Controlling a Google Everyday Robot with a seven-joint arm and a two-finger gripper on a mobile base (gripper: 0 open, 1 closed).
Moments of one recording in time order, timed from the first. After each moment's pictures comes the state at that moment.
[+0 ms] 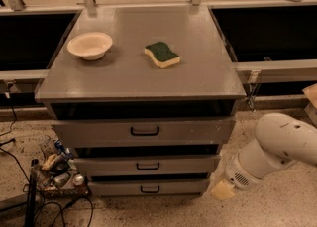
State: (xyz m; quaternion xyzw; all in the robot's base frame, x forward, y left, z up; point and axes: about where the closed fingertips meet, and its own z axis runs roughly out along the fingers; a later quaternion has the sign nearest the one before) arm 0.376 -0.174 0.621 -0.43 0.88 0.19 0.07
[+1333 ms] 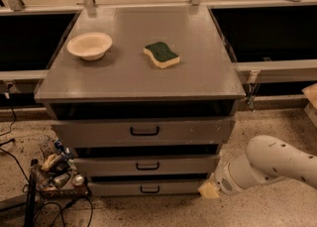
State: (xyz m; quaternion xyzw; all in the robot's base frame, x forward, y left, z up) arm 0.403 -0.154 0.557 -0.34 0.91 0.21 0.12
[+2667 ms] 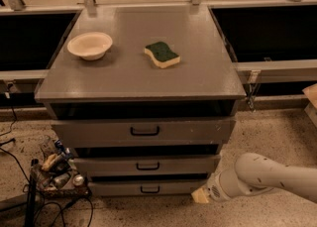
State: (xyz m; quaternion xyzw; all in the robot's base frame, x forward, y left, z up) arm 0.421 -0.146 0.471 -0.26 0.93 0.24 0.13
